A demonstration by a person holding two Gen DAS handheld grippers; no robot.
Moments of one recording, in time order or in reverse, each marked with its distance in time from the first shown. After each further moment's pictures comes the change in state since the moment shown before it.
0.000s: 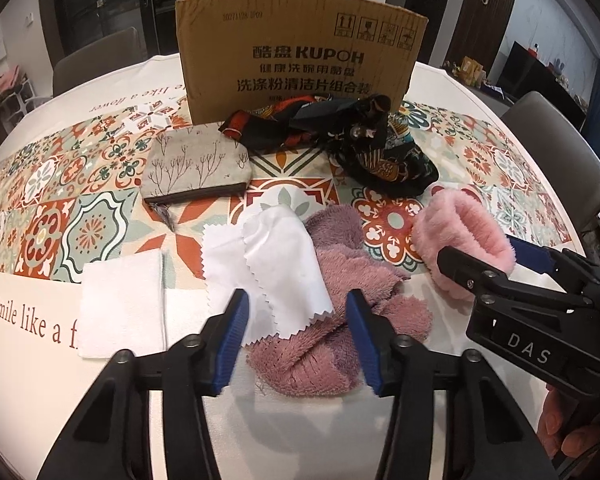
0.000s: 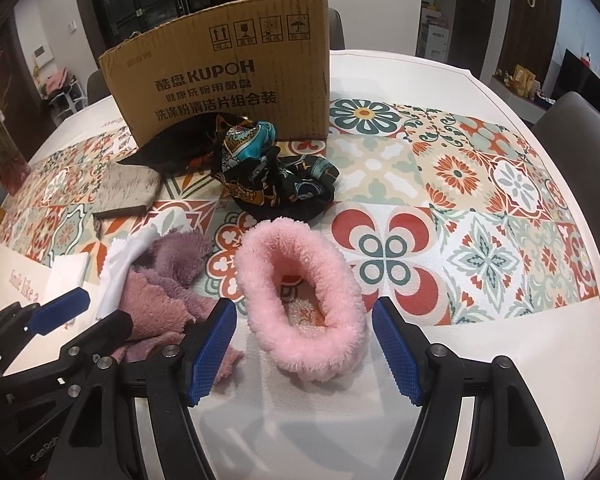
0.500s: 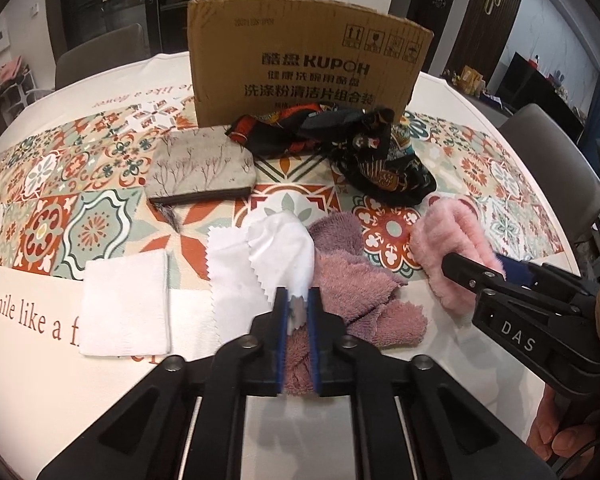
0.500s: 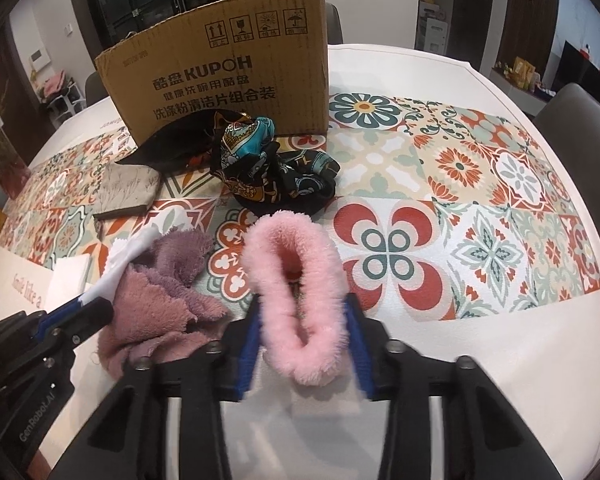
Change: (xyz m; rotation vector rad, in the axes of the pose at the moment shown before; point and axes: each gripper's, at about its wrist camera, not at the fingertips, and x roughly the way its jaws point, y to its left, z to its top) left arm -0.007 0.007 0.002 -0.032 -0.012 -0.025; right arm 0.000 -0.001 0.000 0.026 0.019 0.018
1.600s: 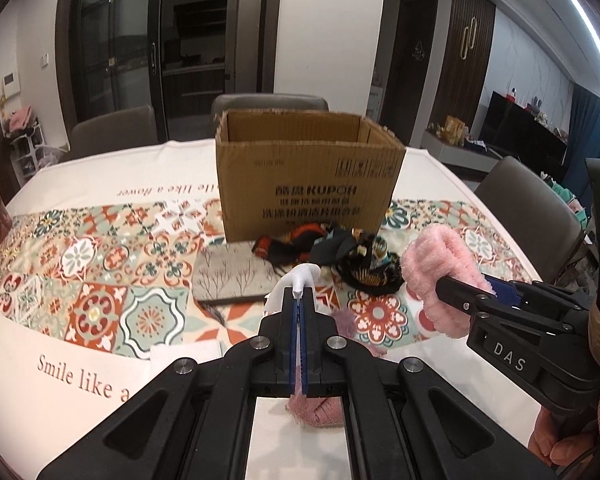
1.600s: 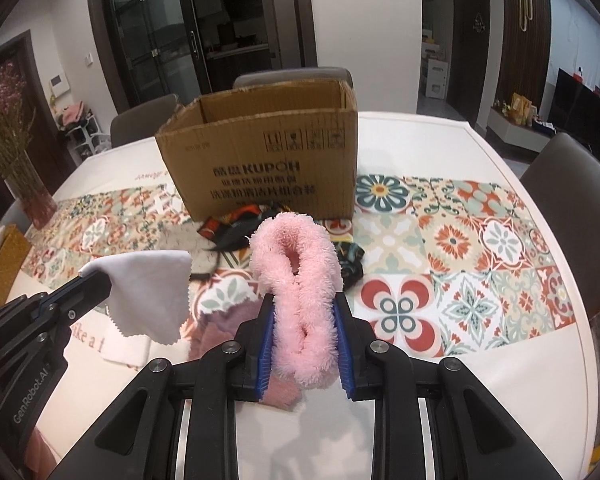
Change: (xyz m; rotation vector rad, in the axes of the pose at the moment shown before) left arm -0.090 0.012 0.035 0.055 -0.254 -0.001; right arm -0.080 0.032 0.030 -0.013 -0.178 0.021
